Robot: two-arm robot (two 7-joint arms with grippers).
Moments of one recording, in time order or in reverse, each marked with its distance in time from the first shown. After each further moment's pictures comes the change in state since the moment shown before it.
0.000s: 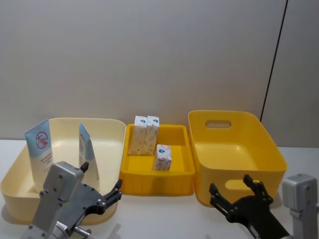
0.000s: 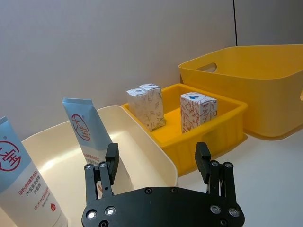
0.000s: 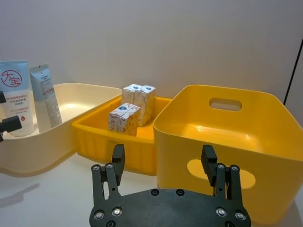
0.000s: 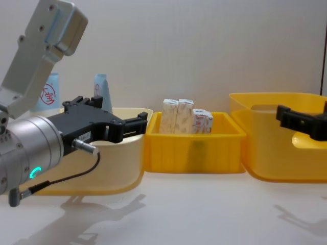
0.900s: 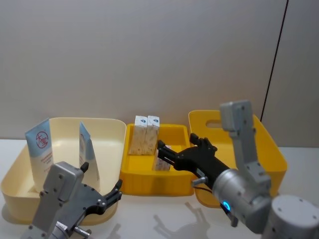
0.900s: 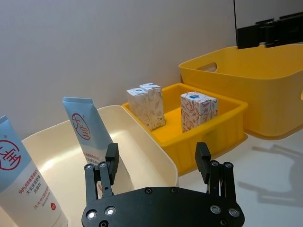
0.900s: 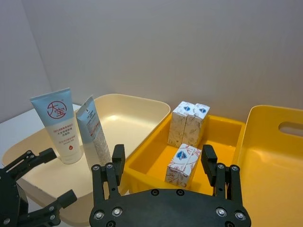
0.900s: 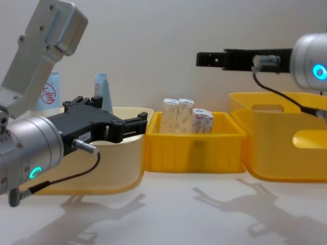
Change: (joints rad) left arm 0.000 0.000 0.000 0.000 0.000 0.000 0.000; right arm 0.324 -0.156 -0.098 0.055 0.028 0.387 0.030
